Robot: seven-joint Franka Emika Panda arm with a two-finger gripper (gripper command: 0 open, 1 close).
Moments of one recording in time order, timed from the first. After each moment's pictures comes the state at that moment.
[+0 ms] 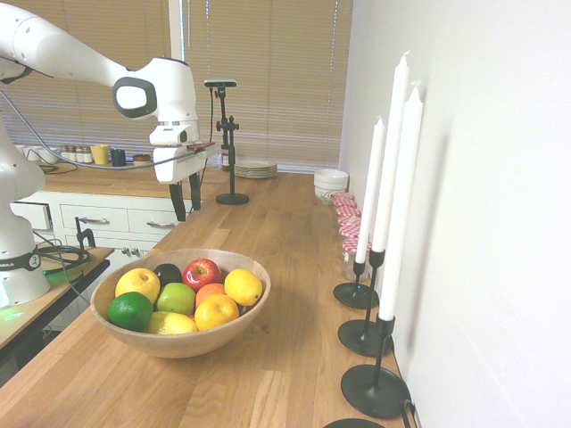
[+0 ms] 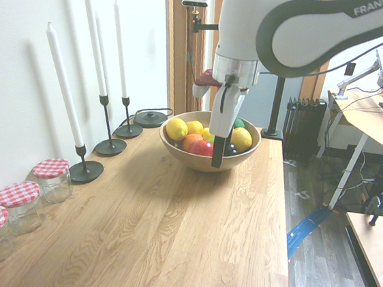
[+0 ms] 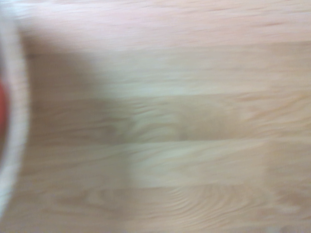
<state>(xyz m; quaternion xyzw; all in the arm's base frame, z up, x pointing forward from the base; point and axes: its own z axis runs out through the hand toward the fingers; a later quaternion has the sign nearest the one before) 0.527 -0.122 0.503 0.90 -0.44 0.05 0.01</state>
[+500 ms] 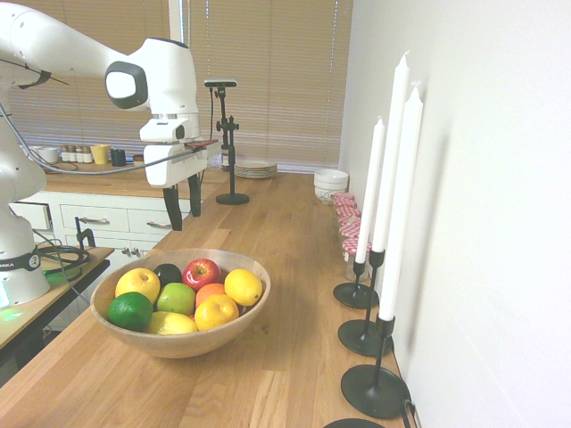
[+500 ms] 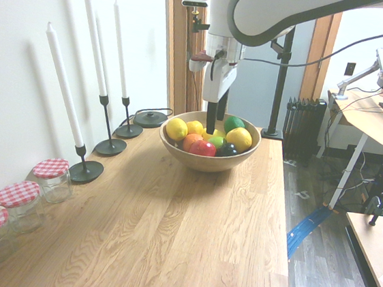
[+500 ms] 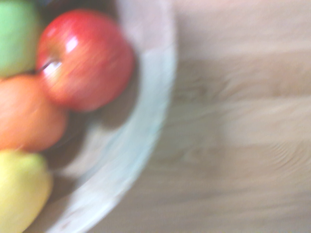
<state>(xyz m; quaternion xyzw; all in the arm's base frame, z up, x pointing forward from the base) 0.564 -0.226 0.513 0.89 -0.46 0.05 0.00</state>
